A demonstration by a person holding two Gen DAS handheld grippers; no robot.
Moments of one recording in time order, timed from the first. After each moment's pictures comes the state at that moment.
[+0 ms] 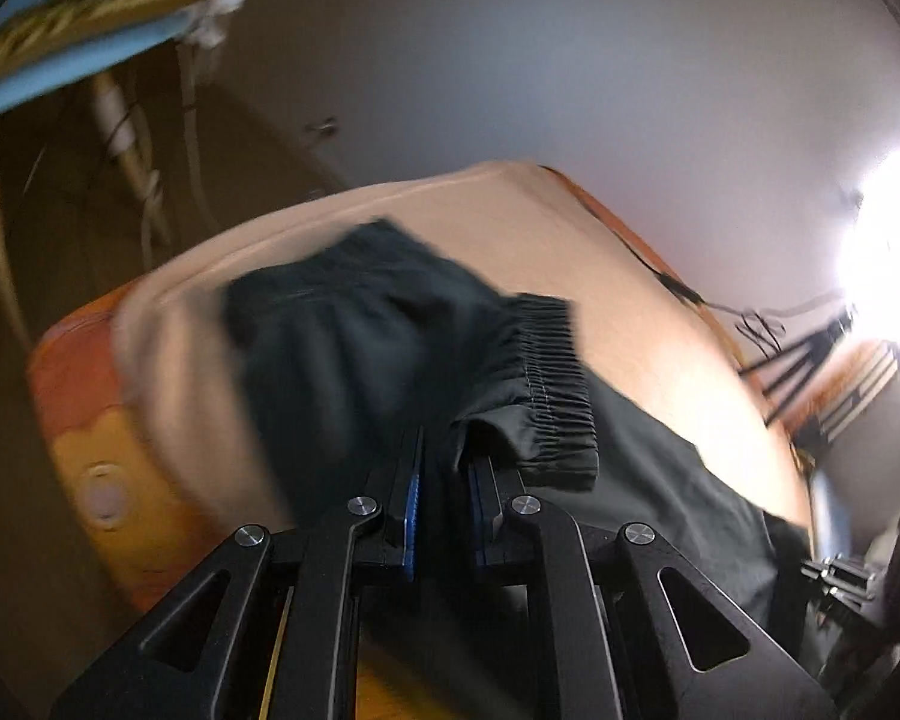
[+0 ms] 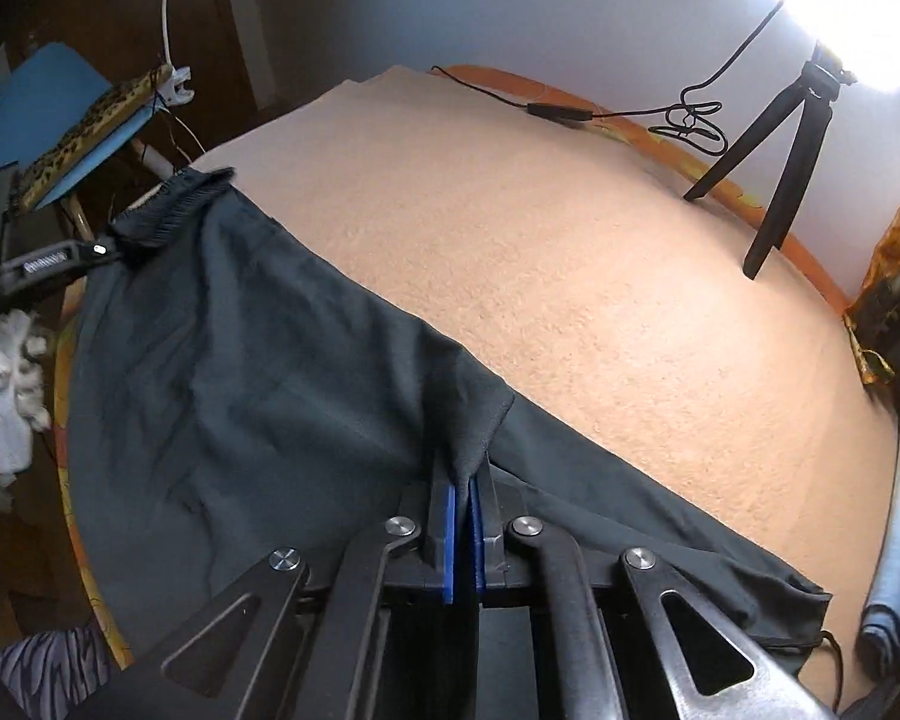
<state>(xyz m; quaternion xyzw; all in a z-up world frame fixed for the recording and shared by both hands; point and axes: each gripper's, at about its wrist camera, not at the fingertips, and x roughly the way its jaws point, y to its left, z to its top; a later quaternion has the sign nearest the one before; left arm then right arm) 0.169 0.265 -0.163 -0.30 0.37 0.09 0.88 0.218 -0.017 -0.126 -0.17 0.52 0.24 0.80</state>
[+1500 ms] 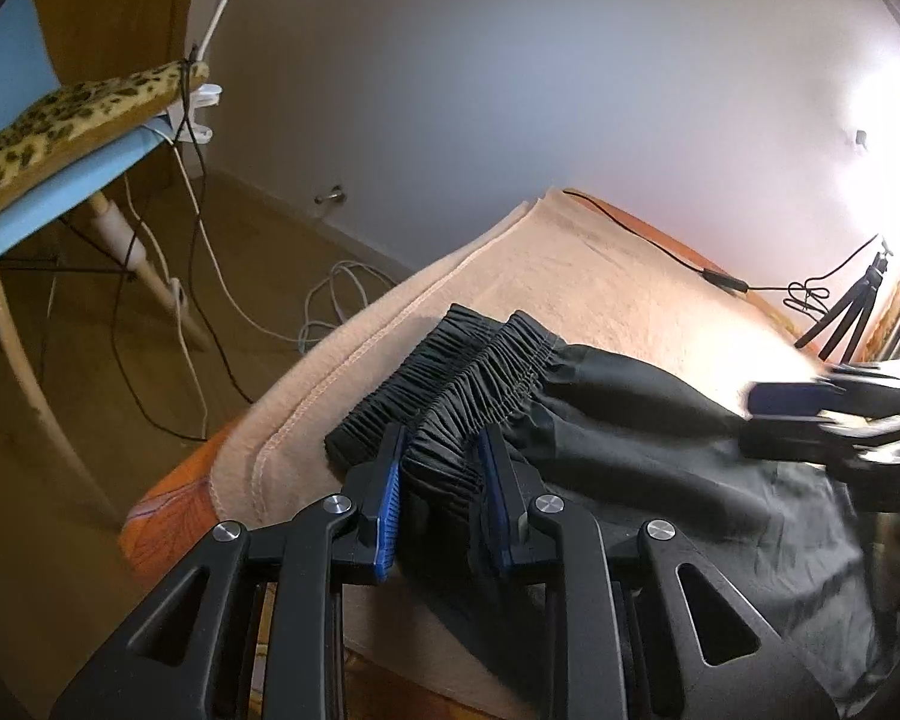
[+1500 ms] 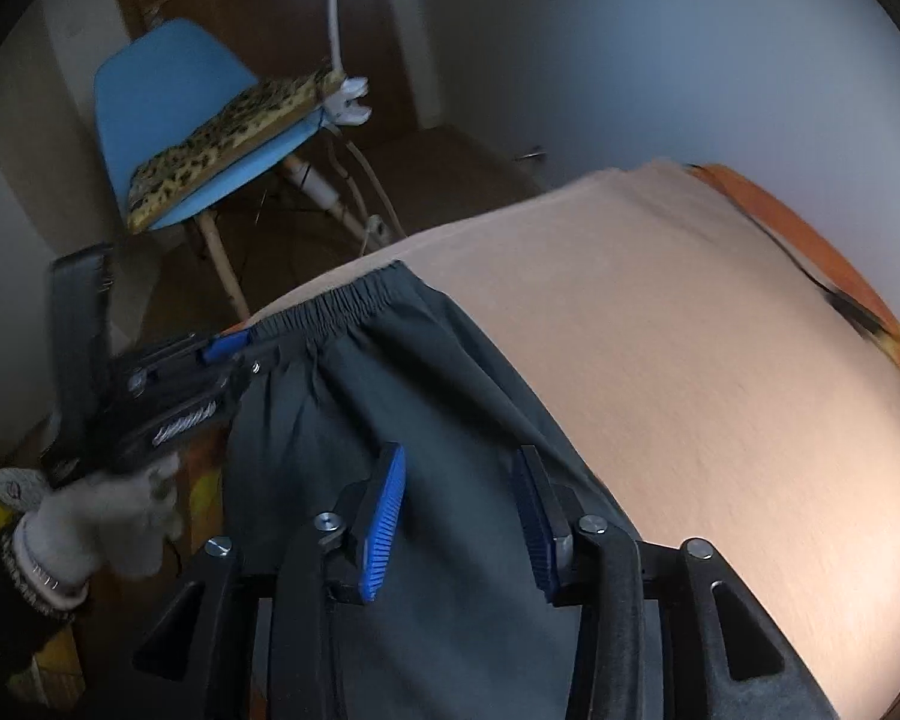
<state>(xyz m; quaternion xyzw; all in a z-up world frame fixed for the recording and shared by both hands) 0.183 0.292 -0.152 -0.17 0.35 0.11 0.92 0.262 0.213 -0.123 -0.16 0.47 0.43 0.75</state>
